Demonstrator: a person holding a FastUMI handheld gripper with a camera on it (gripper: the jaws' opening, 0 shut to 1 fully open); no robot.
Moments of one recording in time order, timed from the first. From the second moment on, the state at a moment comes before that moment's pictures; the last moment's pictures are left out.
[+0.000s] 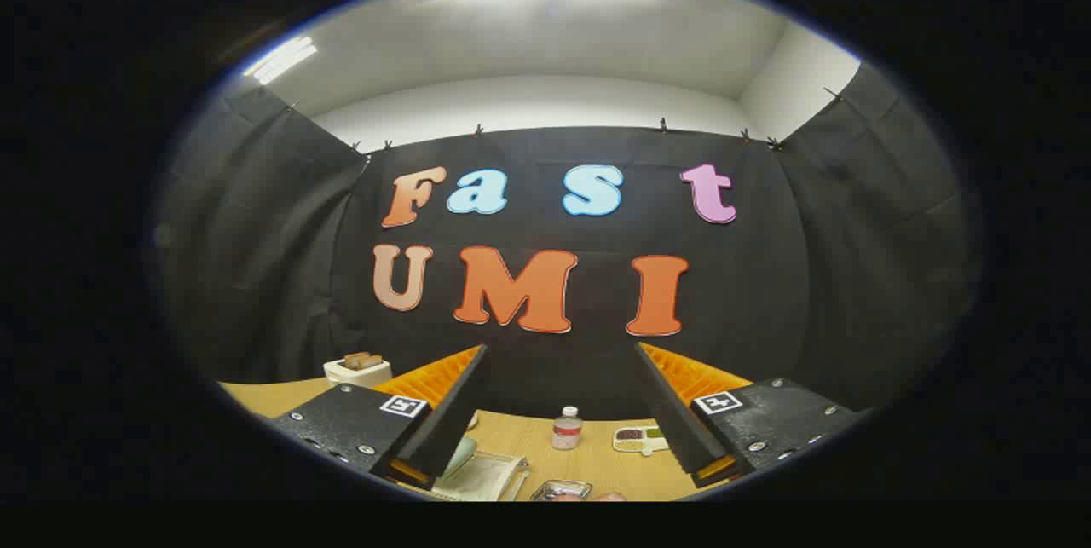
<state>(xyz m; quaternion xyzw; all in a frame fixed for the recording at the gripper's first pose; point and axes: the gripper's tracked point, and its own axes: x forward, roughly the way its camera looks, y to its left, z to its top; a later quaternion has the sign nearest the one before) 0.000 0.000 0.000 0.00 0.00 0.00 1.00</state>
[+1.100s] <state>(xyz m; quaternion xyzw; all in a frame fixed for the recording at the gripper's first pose) -0.009 0.014 -0.029 0.00 0.05 0.03 1.00</state>
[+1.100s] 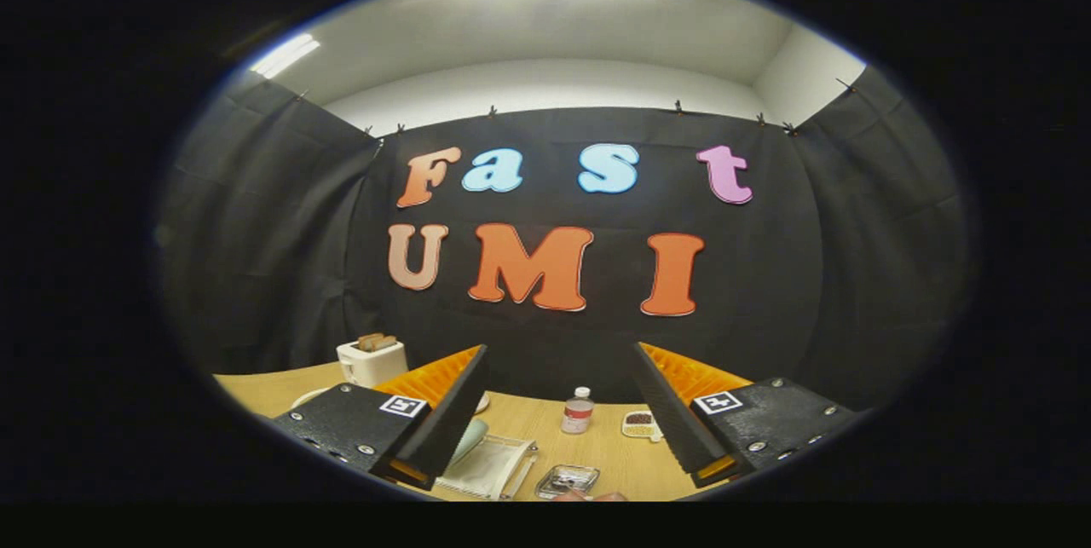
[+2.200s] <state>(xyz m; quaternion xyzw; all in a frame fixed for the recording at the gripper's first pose) 0.023 0.078 -0.116 0.03 0.24 0.09 0.97</state>
